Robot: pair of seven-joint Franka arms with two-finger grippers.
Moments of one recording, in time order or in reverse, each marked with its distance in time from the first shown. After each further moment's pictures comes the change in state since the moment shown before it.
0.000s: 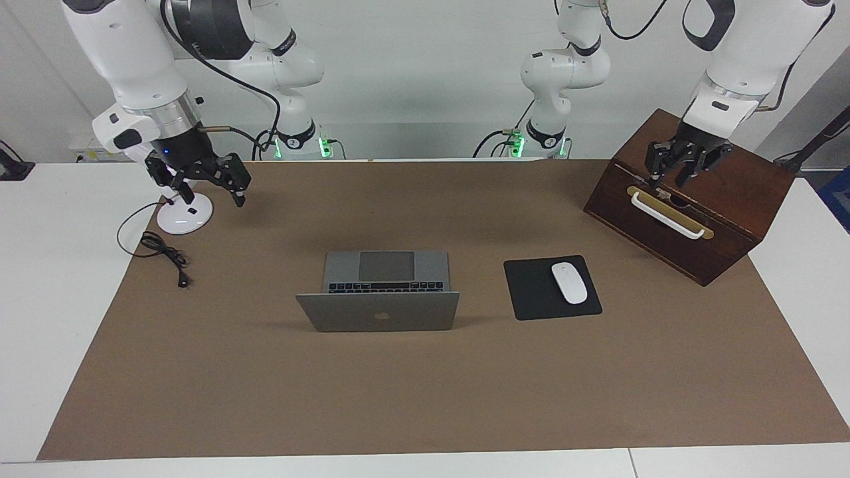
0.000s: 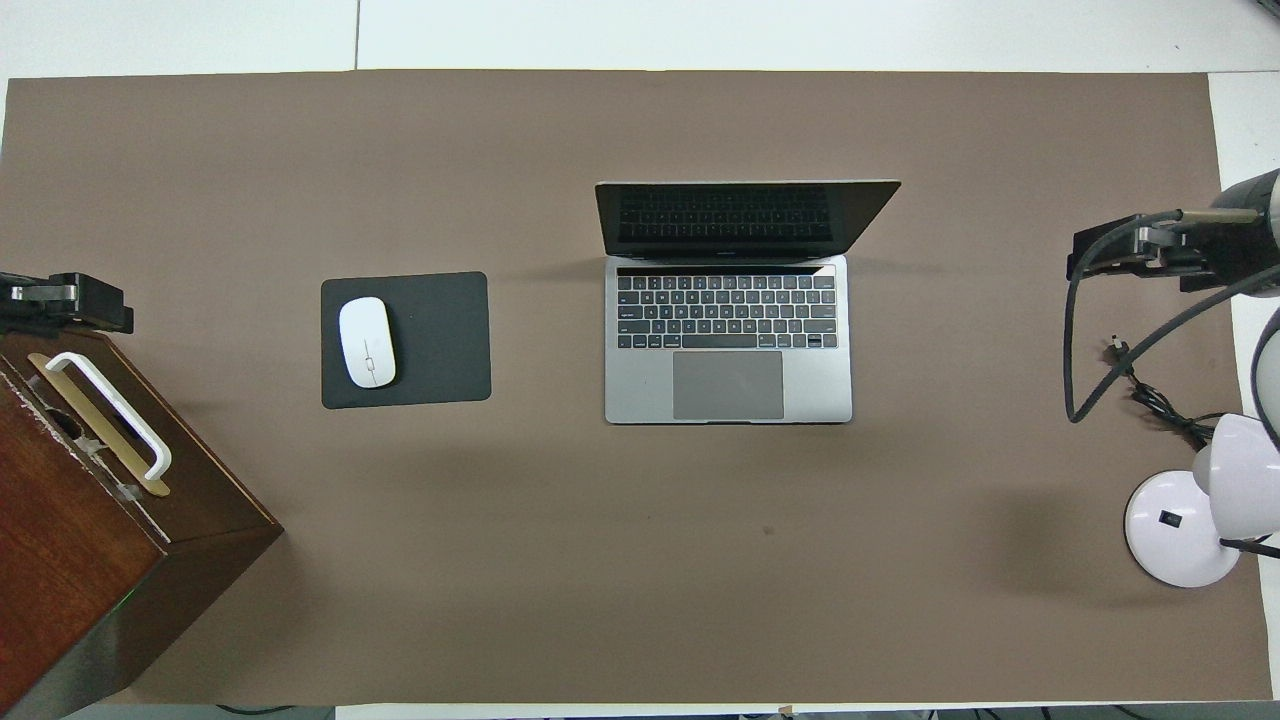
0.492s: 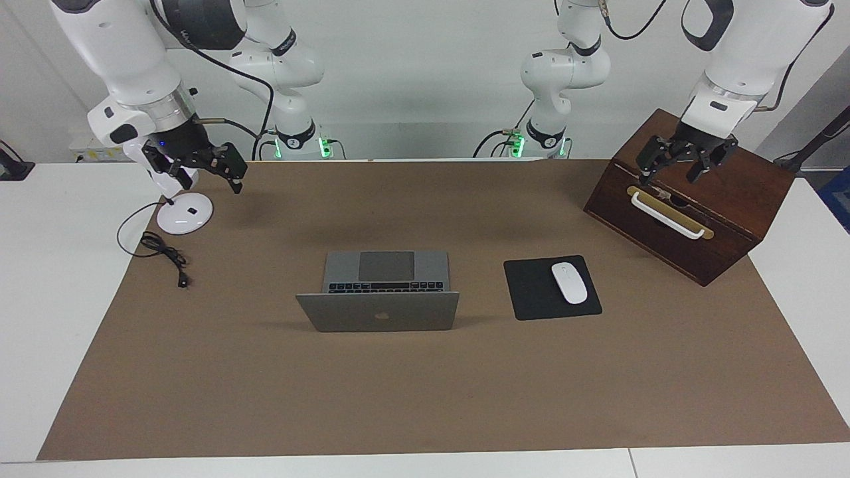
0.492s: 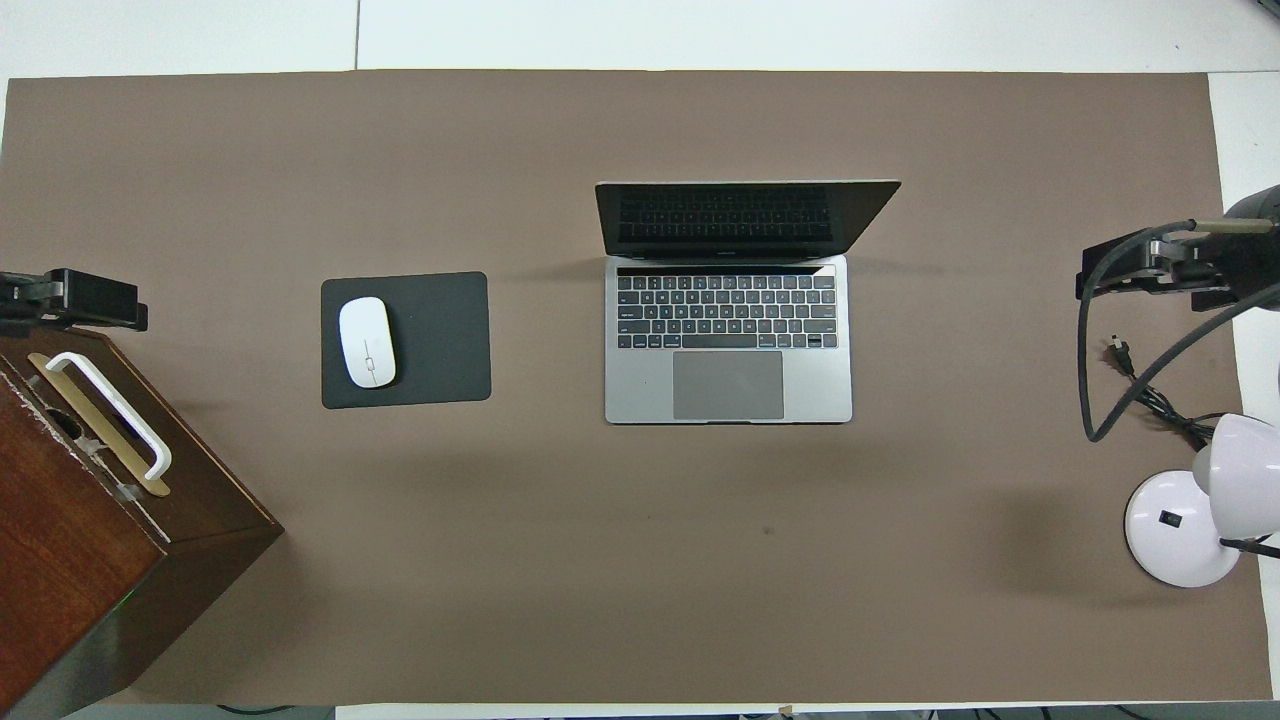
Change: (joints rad) left arm -0.002 0.000 -0.003 0.000 0.000 0.000 -0.002; right arm 0.000 -0.001 0.000 0.043 0.000 -0.112 0.001
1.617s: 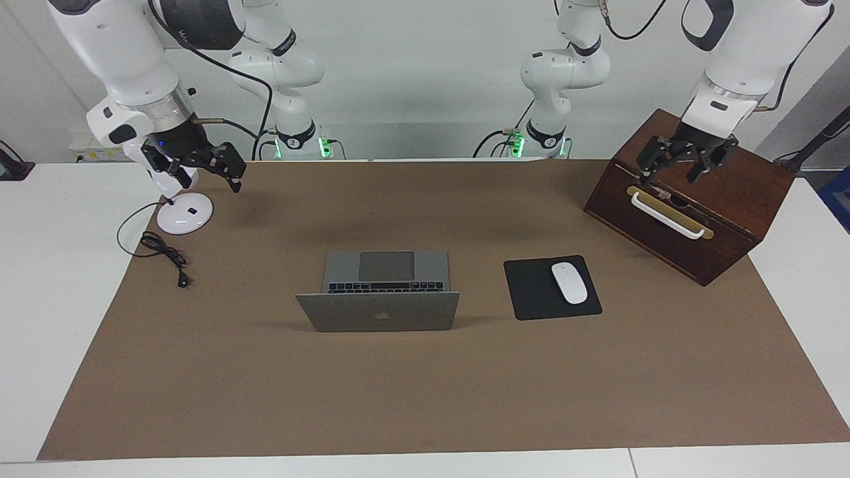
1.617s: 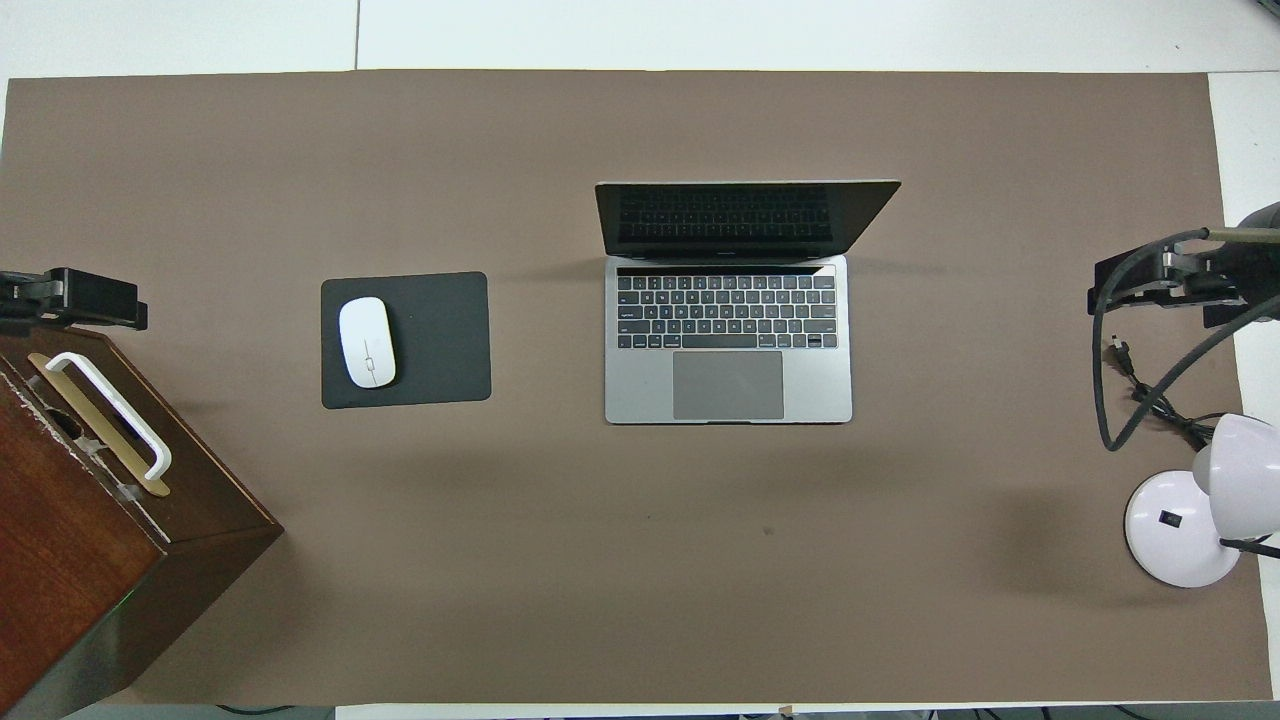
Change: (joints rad) left arm 0.000 0.000 -0.001 0.000 0.000 0.004 0.000; right arm -0.013 -0.001 -0.007 0.000 -0.002 -0.049 0.000
